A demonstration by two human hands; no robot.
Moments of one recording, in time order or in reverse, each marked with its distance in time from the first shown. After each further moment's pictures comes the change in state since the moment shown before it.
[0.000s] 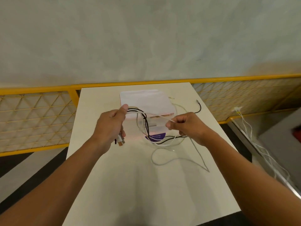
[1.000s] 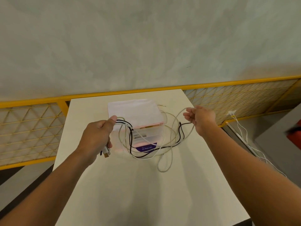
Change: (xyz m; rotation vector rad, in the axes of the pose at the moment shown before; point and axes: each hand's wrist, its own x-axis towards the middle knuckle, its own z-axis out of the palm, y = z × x) left_hand 0.013 0.012 0.016 0.098 0.035 0.002; right_hand 0.061 0.018 -0.081 0.761 0.641 0.207
